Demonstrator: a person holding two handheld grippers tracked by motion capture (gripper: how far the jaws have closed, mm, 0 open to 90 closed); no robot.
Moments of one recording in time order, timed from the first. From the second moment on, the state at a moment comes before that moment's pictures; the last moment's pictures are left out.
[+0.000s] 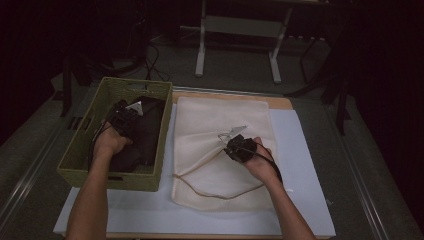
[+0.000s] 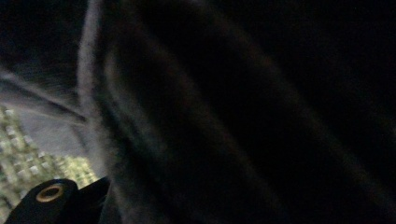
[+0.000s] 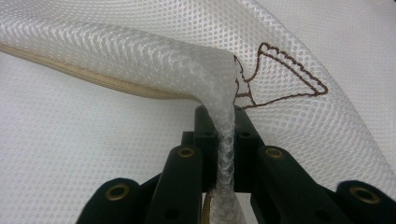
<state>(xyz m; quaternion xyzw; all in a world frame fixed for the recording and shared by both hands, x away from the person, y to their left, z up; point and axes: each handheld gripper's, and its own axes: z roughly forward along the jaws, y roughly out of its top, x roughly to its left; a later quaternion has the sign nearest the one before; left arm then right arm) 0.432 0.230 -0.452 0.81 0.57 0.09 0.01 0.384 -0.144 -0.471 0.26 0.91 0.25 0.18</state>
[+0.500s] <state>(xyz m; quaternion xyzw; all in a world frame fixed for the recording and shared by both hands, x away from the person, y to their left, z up) 0.429 0.239 -0.391 0.81 0.58 0.12 0.03 0.399 -0.134 -0.454 0.29 0.90 0.27 0.19</state>
